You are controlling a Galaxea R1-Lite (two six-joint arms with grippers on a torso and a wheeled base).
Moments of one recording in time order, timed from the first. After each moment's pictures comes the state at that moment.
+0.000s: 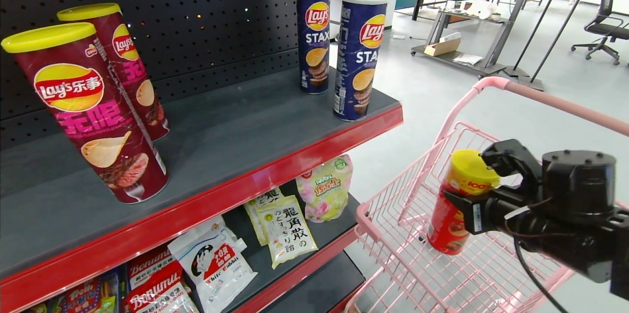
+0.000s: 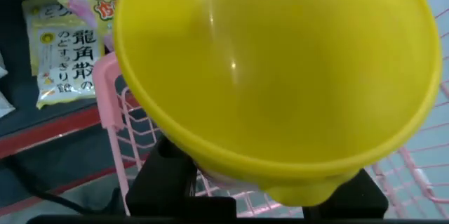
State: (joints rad) left arm -0.36 0.04 -0.23 0.43 0.09 0.02; right arm 0.39 1.55 -0.44 -0.67 -0.22 -0.03
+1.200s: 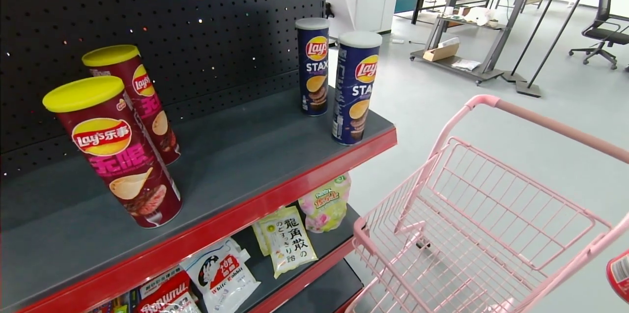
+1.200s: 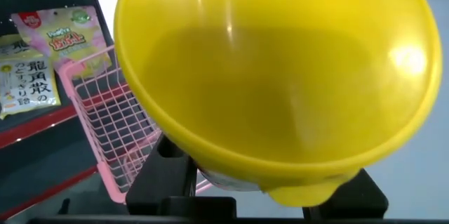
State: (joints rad) left arm -0.36 0.02 -0.23 0.43 0.09 0.02; right arm 0.20 0.61 -0.67 0.31 -0.30 -0.15
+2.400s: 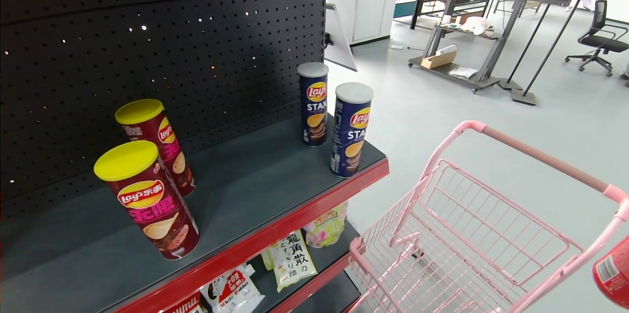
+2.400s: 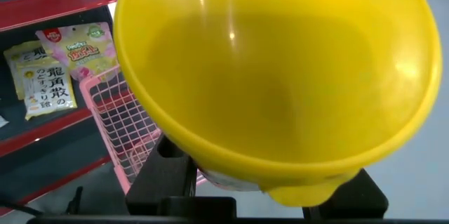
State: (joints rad) left arm -0.37 0.03 -0.23 0.43 0.09 0.04; right arm 0.20 0.69 -0.67 0.30 -0.28 -0.14
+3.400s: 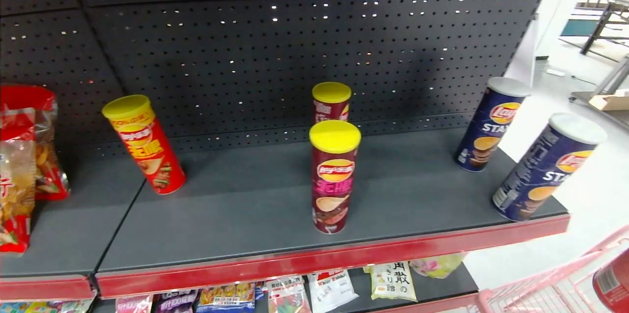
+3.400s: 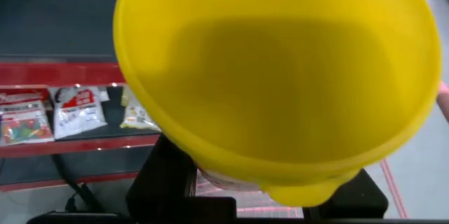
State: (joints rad) left arm -0.36 0.00 -0.20 0.37 0.09 0.04; right arm 0.20 0.63 -0.61 0.30 -0.28 -0.15
